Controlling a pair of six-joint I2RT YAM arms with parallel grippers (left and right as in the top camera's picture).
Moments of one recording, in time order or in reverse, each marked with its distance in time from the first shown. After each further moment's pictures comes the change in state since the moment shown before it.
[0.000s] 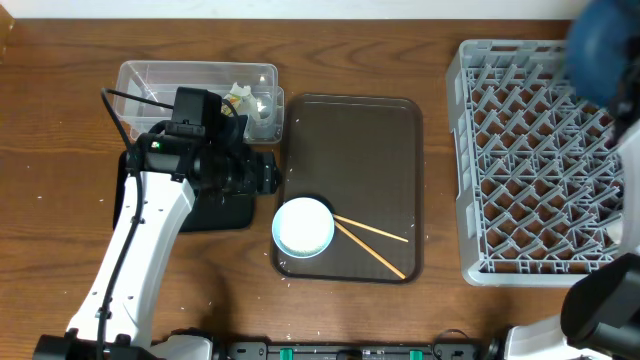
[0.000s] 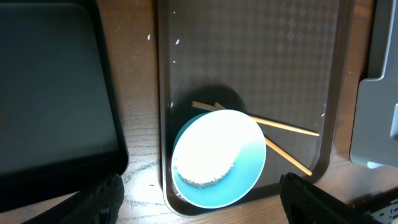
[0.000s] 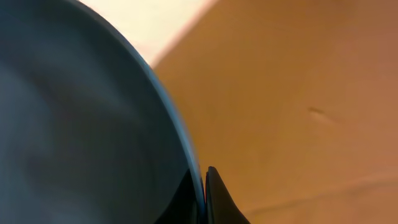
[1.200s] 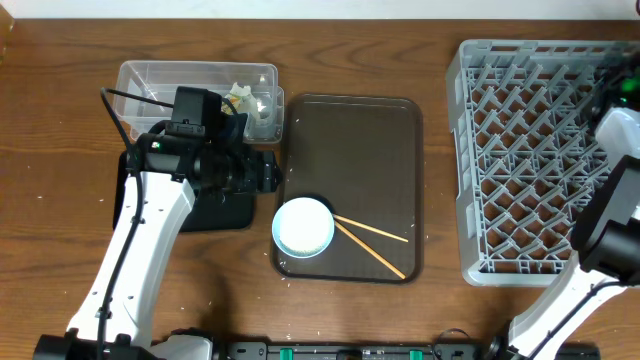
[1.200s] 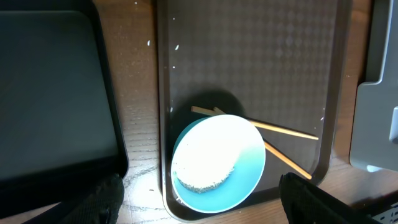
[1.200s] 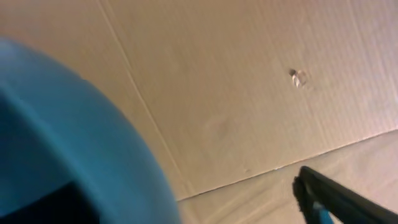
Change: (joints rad) left arm 0.000 0.000 -0.003 0.019 0.000 -0.003; right arm -0.042 0.437 0.000 0.711 0.391 -0.413
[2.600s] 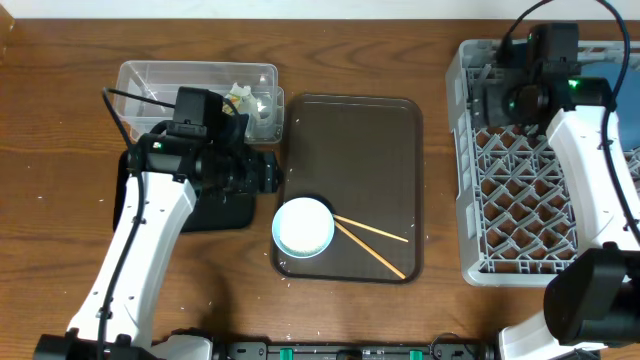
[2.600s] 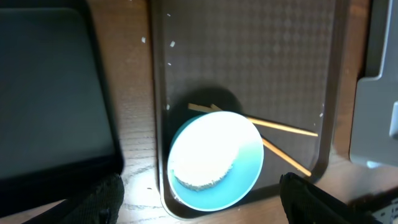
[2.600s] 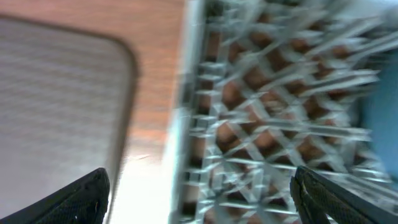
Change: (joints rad) left arm -0.023 0.000 -0.001 -0.006 0.000 0.000; right arm 0.379 -0.401 -0.003 -1.479 -0.994 0.943
